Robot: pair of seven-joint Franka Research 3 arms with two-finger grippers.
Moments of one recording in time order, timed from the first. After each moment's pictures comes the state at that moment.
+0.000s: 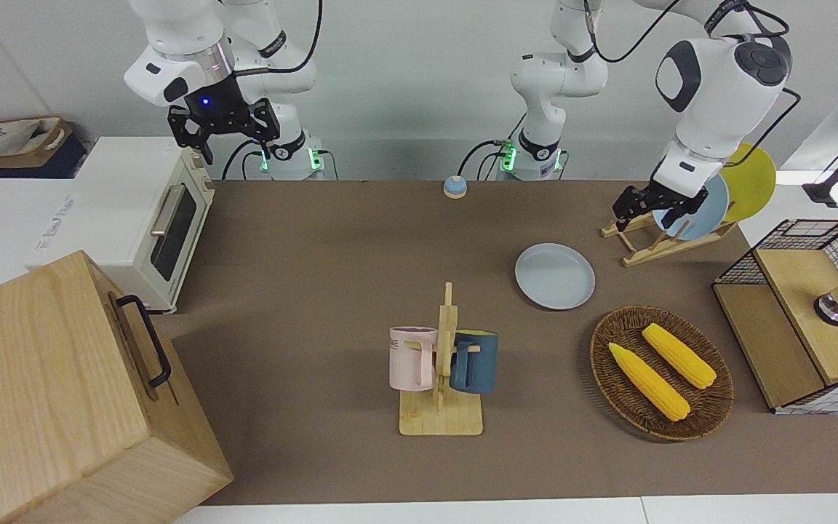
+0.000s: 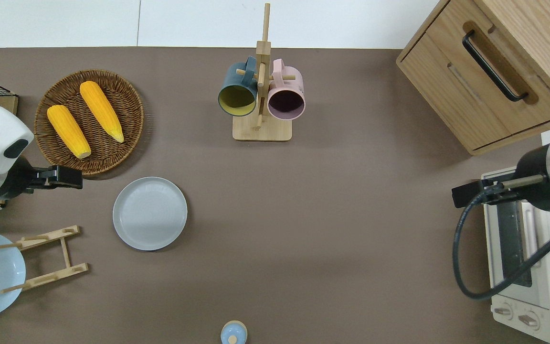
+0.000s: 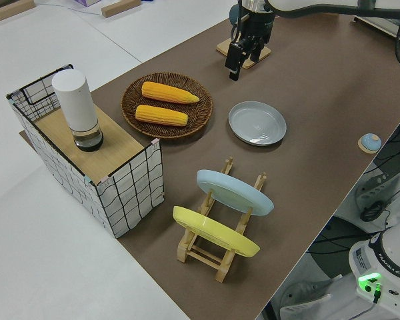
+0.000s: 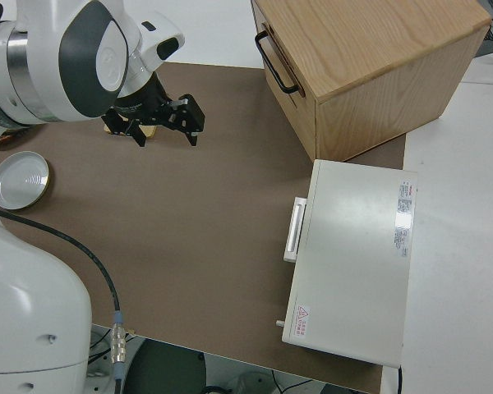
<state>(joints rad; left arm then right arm) -0.09 -0.02 0.10 -1.83 -0.02 1.80 -0.02 0.02 -0.01 0.12 -1.48 0.00 1.39 0.03</state>
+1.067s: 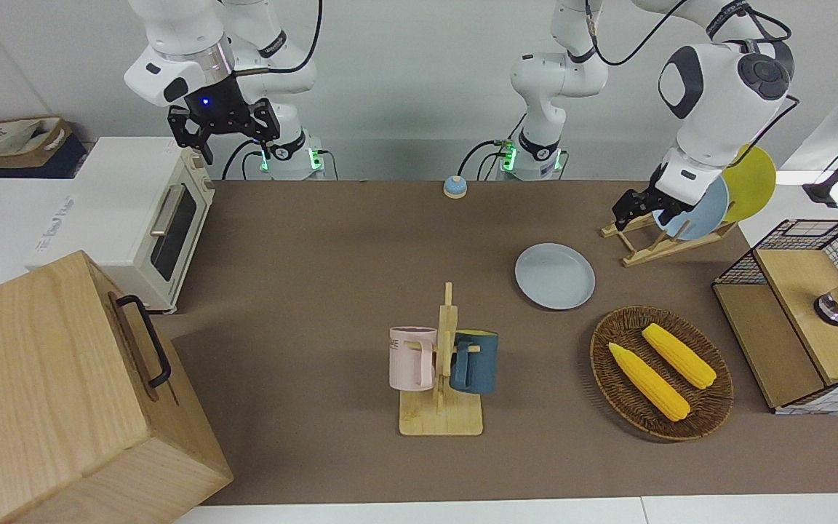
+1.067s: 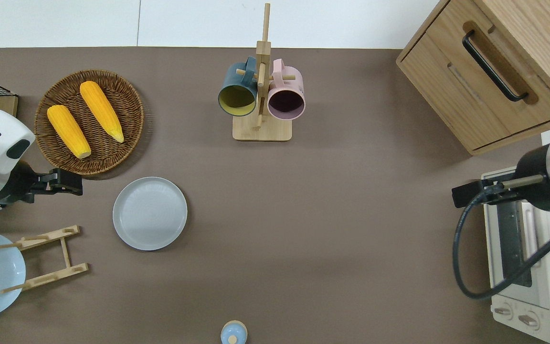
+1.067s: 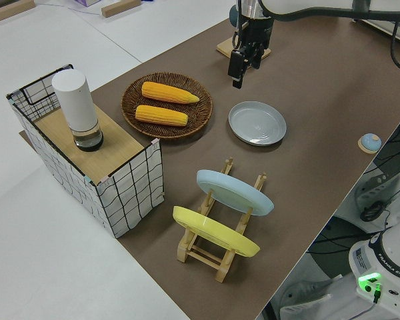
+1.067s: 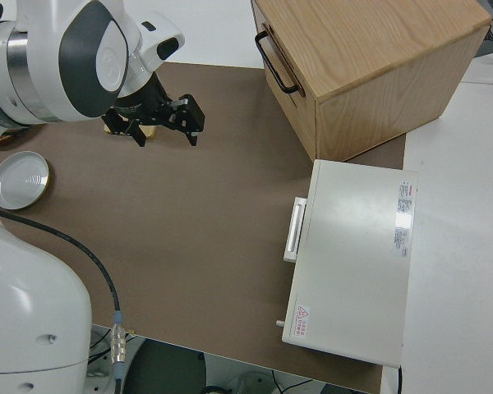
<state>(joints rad) -0.09 0.00 0.11 -1.82 -0.02 1.73 -0.08 0.02 -0.01 0.12 -1.48 0.00 1.39 0.03</state>
